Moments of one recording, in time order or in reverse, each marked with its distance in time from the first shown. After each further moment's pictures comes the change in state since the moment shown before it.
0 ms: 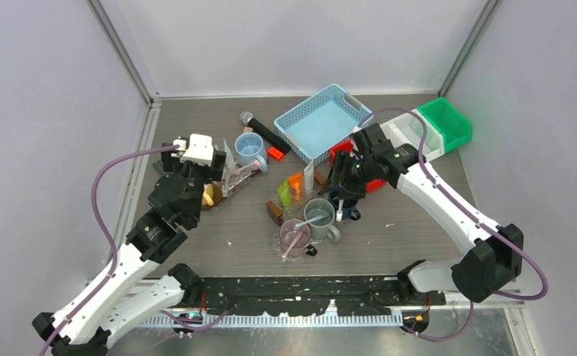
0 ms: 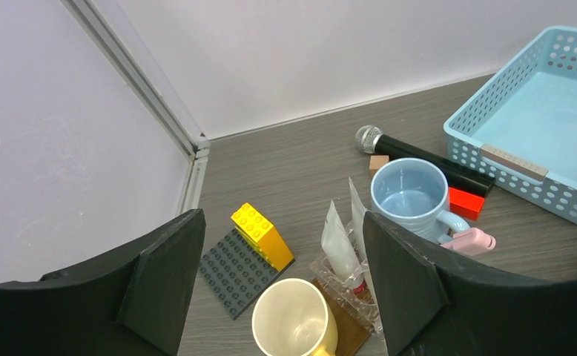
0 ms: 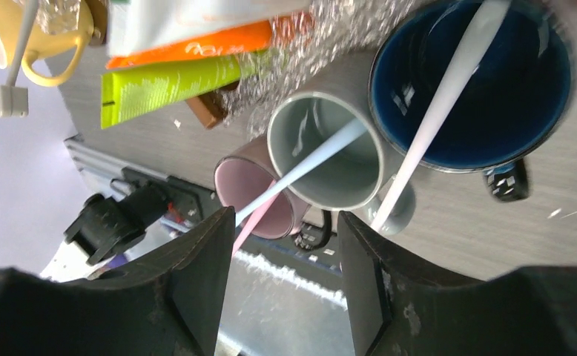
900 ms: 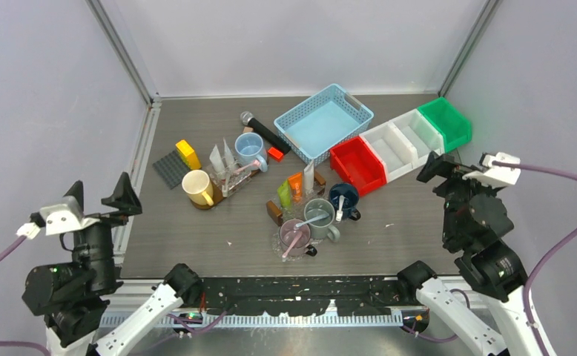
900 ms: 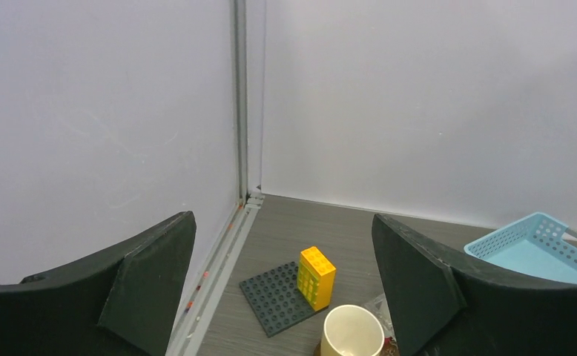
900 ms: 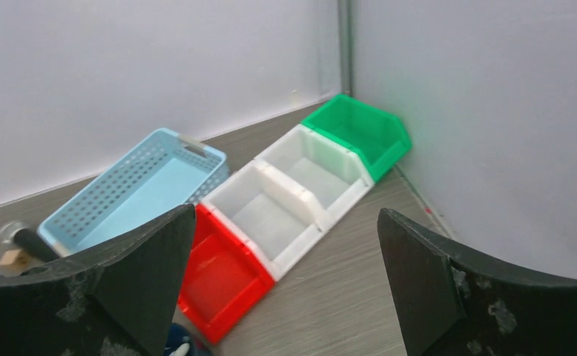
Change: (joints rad) left arm 0.001 -0.483 0.193 -0.238 -0.126 0.006; right arm 0.000 -0.832 -0.157 0.359 1.103 -0.594
